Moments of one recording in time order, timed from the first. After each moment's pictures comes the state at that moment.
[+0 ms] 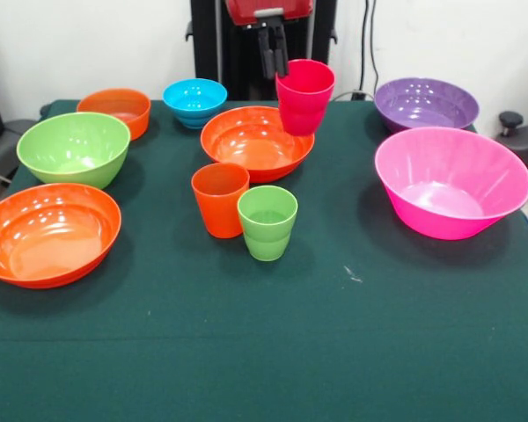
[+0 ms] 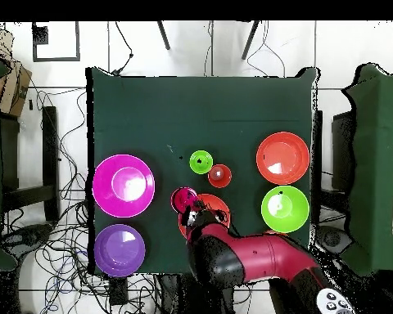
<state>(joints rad) -0.80 -0.98 0.54 2.30 -0.44 0.07 2.06</state>
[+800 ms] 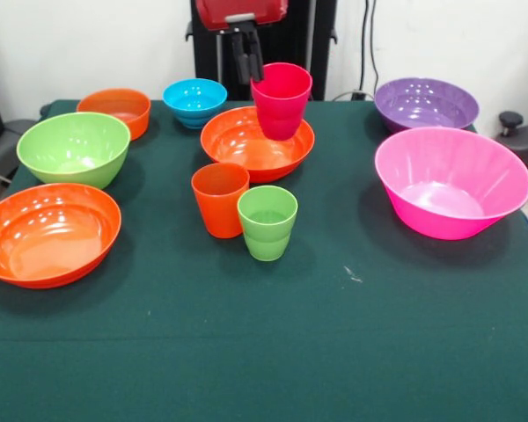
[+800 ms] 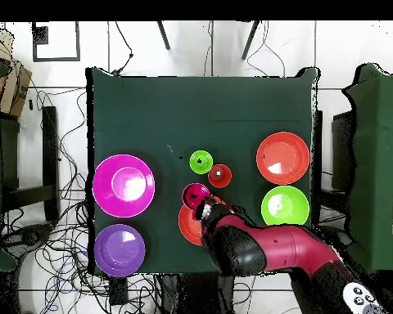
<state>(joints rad) -0.95 -0.95 0.67 2.25 -0.46 0.22 2.06</state>
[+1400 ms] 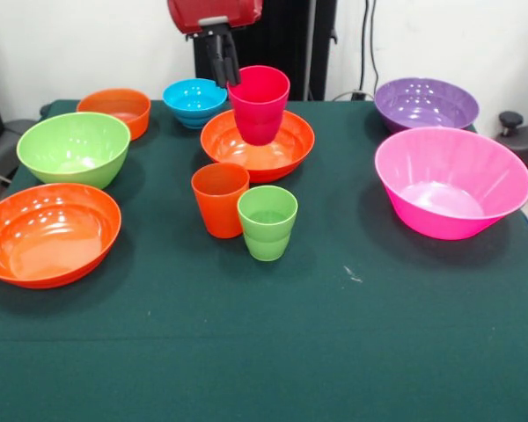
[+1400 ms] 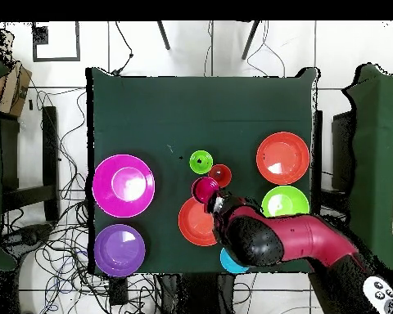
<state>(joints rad) -1.04 -0.92 0.77 2.19 -0.51 0.31 2.06</state>
